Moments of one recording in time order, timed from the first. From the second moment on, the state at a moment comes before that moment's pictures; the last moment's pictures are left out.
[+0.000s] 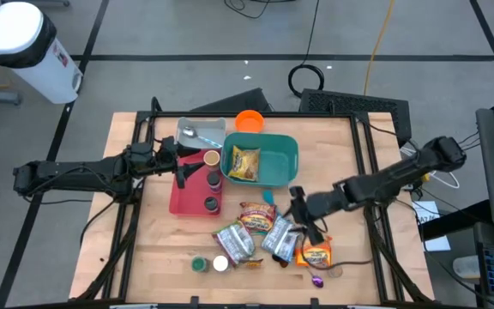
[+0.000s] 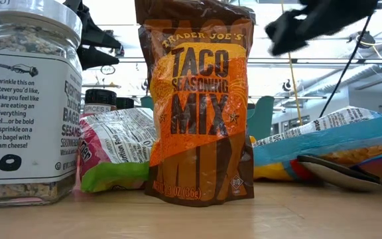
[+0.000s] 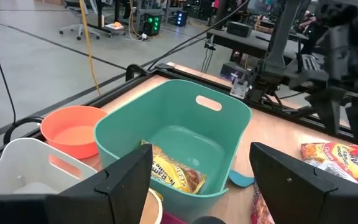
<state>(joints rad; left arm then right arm) 0.18 0.66 0.36 0.15 -0.10 -0.24 0.36 1.28 0.82 -0.23 0.00 0.04</state>
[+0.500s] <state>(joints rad) 0.18 0.66 0.36 0.15 -0.10 -0.24 0.62 1.26 0.67 -0.35 0.10 0.46</state>
